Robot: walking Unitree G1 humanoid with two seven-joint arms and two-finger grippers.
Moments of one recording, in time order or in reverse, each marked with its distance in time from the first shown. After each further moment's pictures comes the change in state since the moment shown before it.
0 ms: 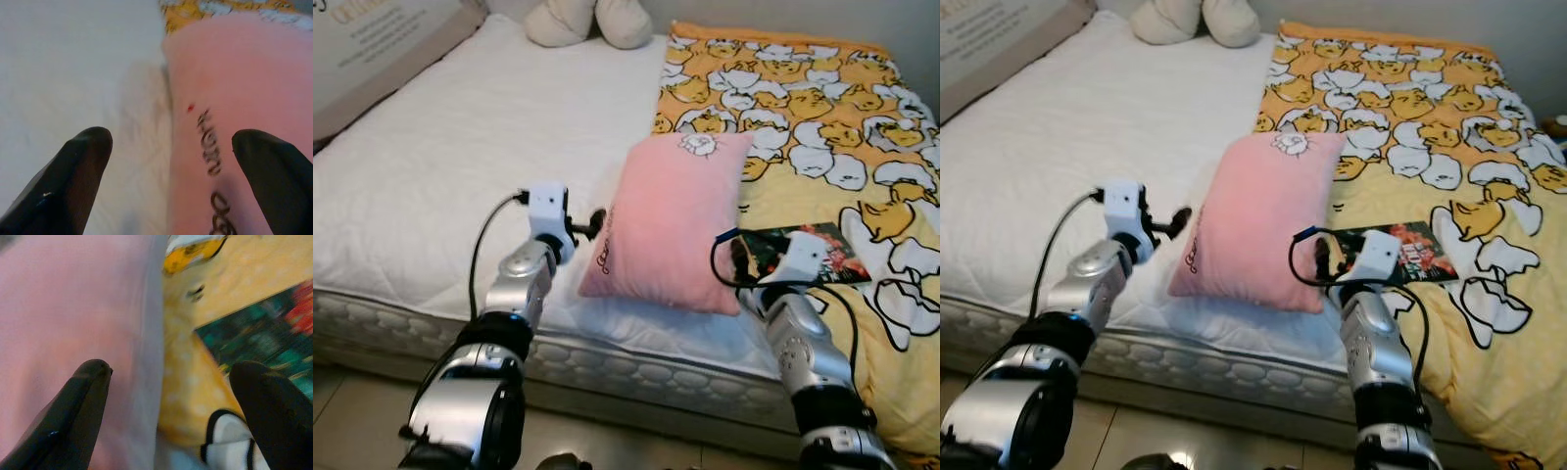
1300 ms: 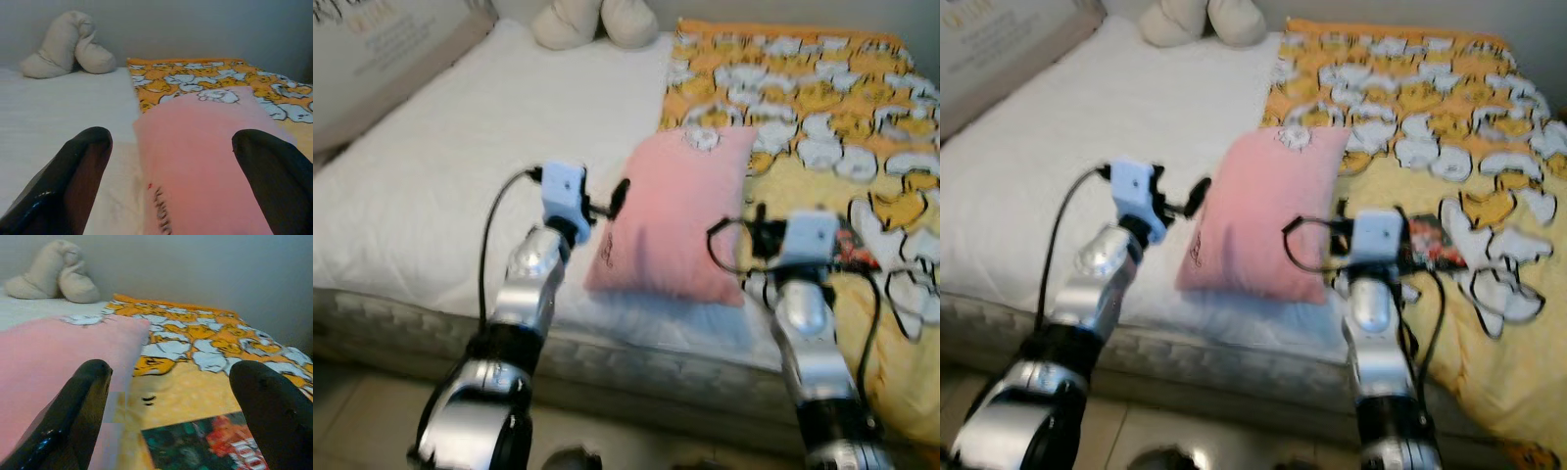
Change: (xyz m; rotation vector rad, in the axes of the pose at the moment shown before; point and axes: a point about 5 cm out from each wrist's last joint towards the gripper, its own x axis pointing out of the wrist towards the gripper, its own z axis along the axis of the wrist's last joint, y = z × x) left arm -0.013 -0.033 0.044 0.177 -0.329 -0.128; right arm -0.020 0.023 0.048 -0.444 -0.441 -0.147
